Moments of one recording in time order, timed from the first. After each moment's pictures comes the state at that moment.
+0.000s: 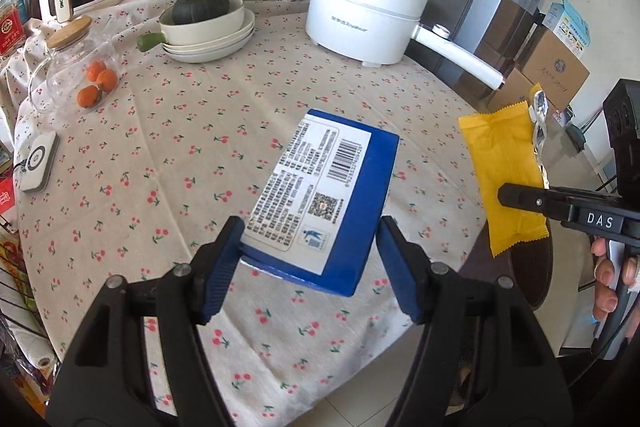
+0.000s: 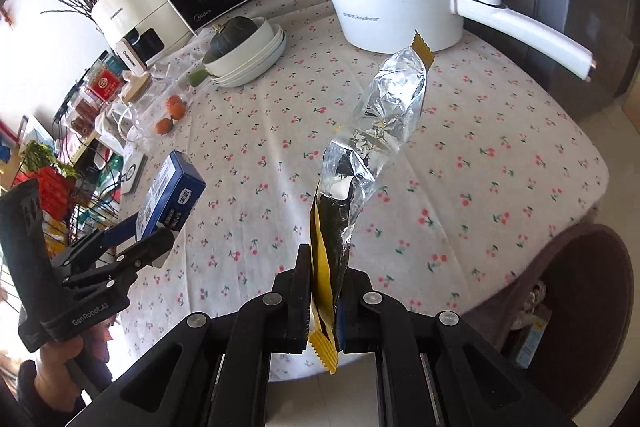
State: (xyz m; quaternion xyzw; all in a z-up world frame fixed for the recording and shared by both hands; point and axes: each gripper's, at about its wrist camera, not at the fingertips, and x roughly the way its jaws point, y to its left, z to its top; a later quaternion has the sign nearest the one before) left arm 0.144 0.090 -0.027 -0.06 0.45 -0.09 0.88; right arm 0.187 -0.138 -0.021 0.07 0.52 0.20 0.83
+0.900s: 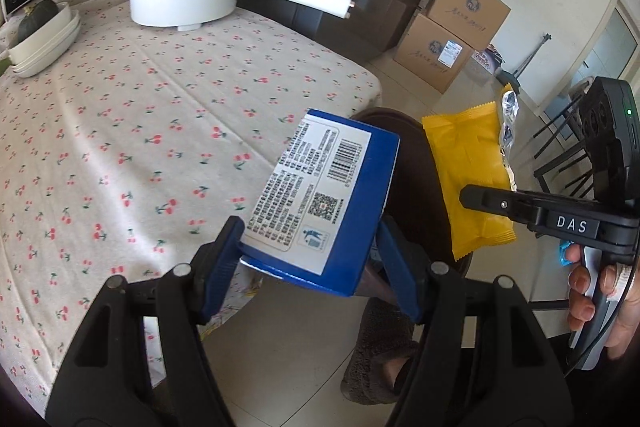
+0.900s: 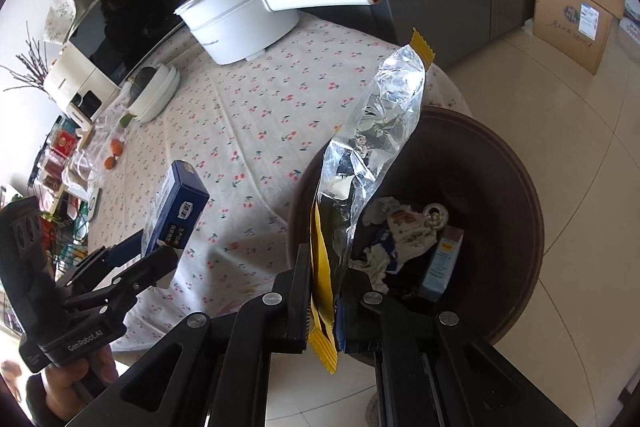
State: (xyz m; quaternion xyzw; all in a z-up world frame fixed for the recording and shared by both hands) left arm 0.126 -0.108 -0.050 -0.03 0.47 -0.24 0.85; right arm 0.114 -0.326 -0.040 0.14 0.52 0.09 0.84
